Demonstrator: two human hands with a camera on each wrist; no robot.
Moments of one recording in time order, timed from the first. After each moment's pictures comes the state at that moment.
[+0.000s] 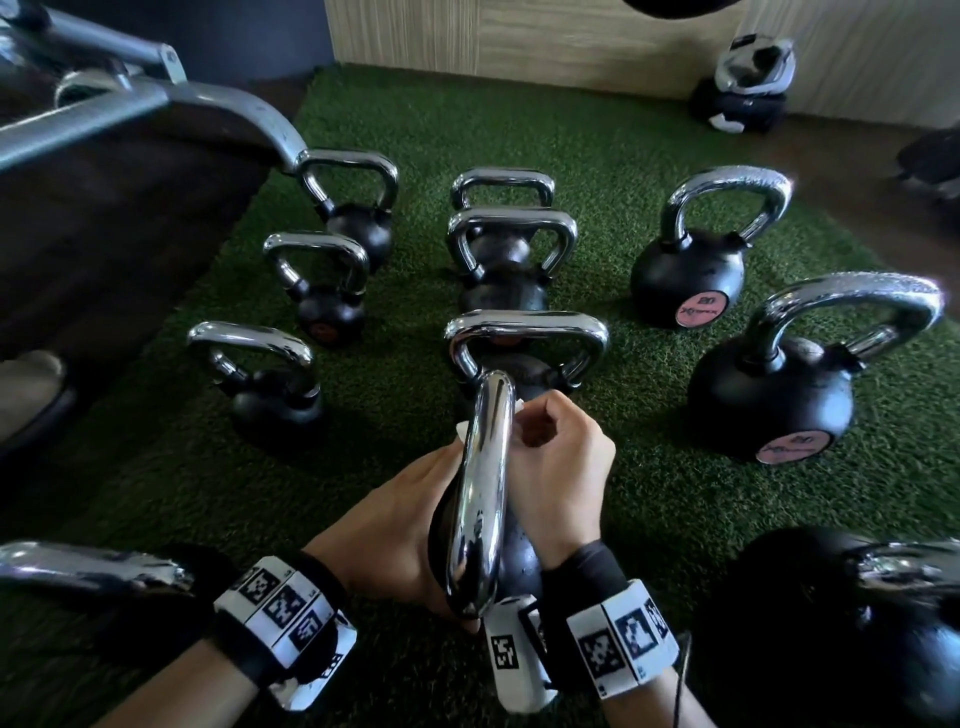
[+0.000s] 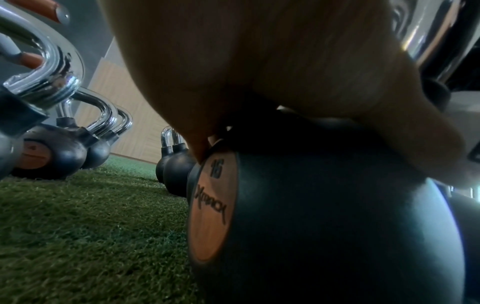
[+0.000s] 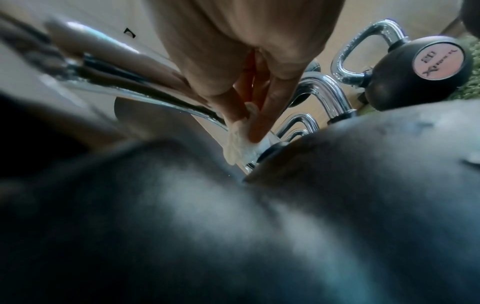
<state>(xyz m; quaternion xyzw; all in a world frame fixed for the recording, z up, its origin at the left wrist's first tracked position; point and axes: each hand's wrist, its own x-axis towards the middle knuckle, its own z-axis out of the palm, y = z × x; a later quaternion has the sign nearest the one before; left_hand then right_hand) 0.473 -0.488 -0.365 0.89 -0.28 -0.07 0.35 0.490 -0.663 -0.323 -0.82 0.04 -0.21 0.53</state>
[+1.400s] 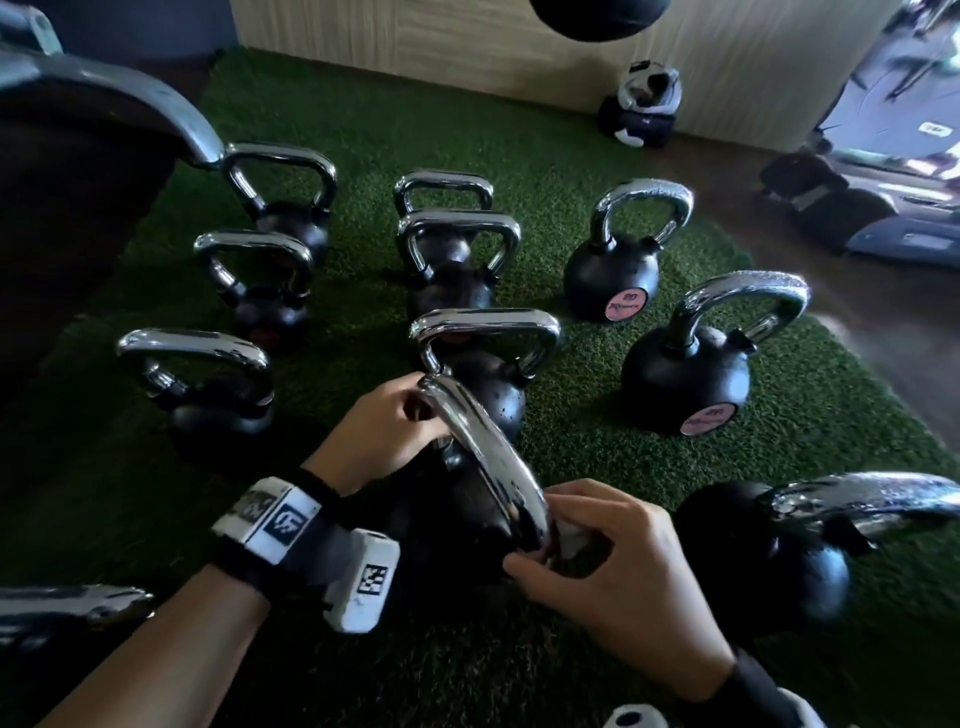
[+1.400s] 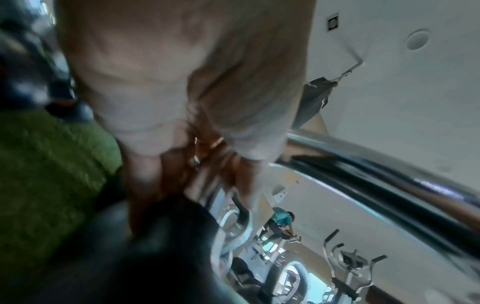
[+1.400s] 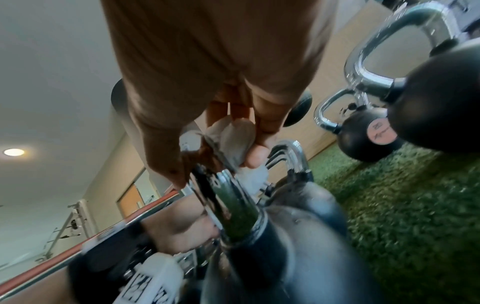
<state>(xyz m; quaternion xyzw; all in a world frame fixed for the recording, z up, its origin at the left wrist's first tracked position) 0.541 -0.496 -0.340 0.84 -0.13 -0.06 0.52 0.386 -0.719 -0.290 -0.90 -0.10 -0.09 0.42</state>
